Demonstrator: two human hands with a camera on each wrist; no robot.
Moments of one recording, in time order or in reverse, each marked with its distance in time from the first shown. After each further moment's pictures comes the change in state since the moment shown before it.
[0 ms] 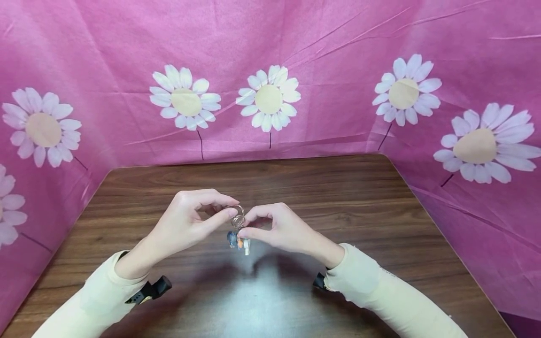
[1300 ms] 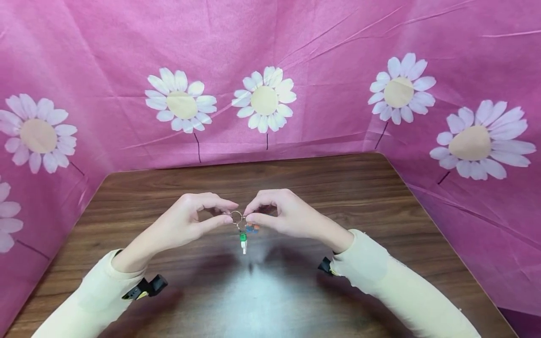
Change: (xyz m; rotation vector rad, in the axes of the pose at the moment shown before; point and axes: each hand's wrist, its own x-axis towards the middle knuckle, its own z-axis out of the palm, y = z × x) left_hand 0.000 -0.019 -0.009 0.004 -0.240 -0.125; right_hand 0.008 -0.008 -0.034 -0.147 -0.055 -0.043
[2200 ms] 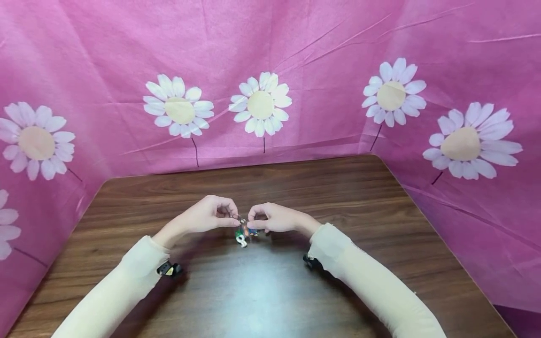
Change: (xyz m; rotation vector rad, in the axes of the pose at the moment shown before) left_hand 0.028 -0.097 0.028 -0.035 -0.212 -0.137; right_hand 0.019 0.102 0.027 0.128 -0.297 0.311
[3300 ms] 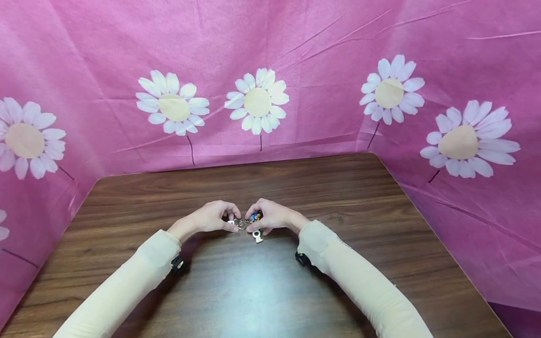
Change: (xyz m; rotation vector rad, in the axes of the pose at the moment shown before) left_hand 0.021 -0.039 0.021 0.201 -0.090 -0.227; right_hand 0.017 0.021 0.005 0.074 0.137 0.238
